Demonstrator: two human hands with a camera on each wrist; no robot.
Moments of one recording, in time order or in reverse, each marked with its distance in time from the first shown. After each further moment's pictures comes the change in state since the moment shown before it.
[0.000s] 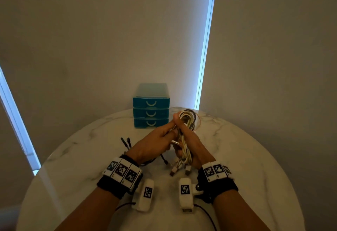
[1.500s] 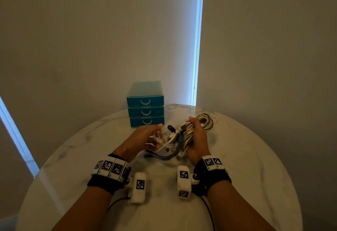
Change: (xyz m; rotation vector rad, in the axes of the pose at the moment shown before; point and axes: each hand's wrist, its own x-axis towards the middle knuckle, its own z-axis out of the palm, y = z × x) left_hand 0.003 -0.022 -0.024 -0.193 0.117 -0.319; right_hand 0.023 0.017 -0.027 0.534 0.329 -0.062
